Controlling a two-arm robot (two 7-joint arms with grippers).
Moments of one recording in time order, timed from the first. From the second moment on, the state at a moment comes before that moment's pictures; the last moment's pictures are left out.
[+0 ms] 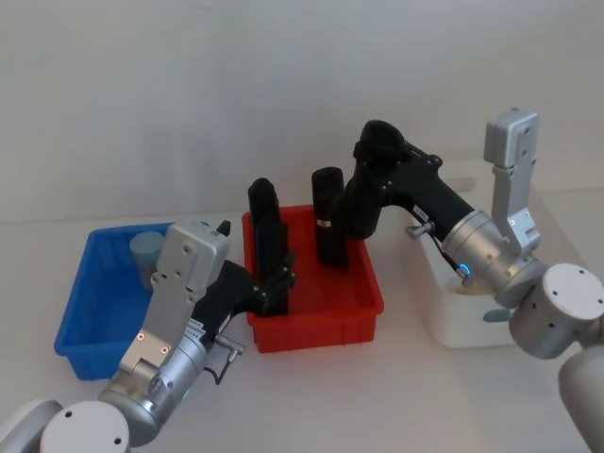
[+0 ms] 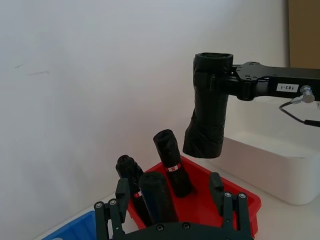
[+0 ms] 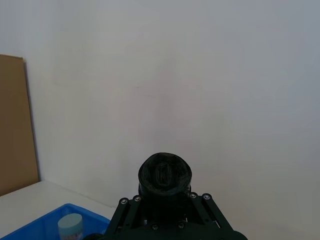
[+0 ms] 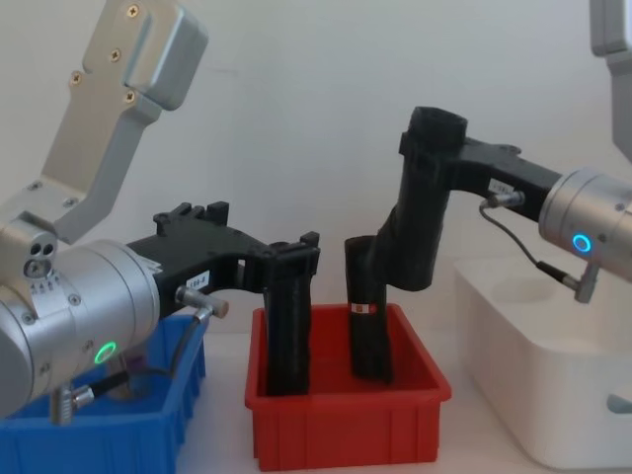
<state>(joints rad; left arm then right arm) -0.24 0.38 0.45 -1.63 -0.20 0.01 -0.01 0.60 0.05 -0.20 -0.99 0.26 -0.28 0.51</state>
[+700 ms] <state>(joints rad) -0.24 0.38 0.45 -1.63 -0.20 0.01 -0.01 0.45 0.11 -0.16 -1.30 0.19 -0.04 0.24</state>
